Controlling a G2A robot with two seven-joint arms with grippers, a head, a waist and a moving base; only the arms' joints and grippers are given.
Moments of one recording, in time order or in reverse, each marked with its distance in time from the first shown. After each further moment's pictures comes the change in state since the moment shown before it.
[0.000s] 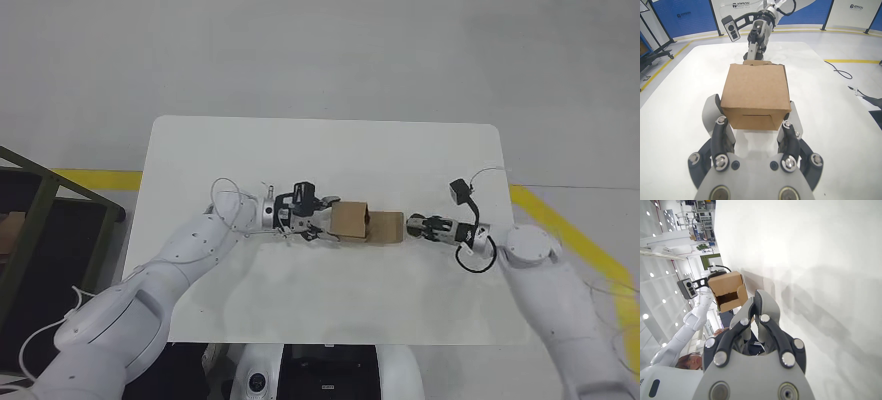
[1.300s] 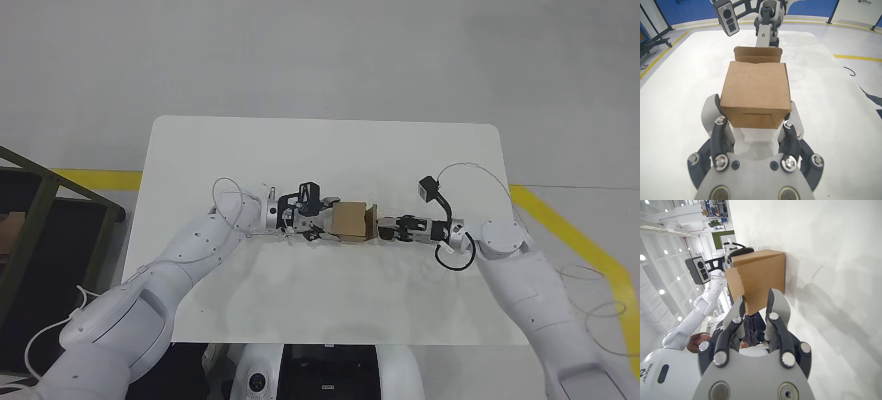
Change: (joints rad) left arm -0.004 -0.022 0.004 0.027 -0.039 0.000 -0.119; right arm 0.086 -0.055 -0.131 0.064 0.156 -0.085 0.068
